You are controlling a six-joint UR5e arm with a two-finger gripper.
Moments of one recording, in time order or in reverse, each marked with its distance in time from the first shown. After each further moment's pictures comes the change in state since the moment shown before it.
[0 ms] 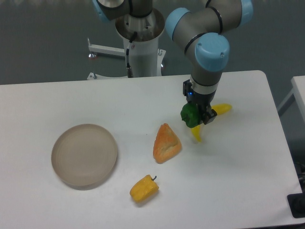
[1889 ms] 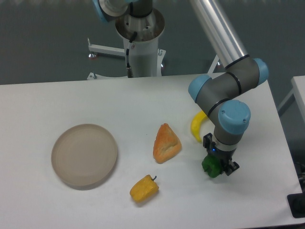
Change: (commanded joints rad) arm 0.000 -0.362 0.221 0.221 -0.049 -0.040
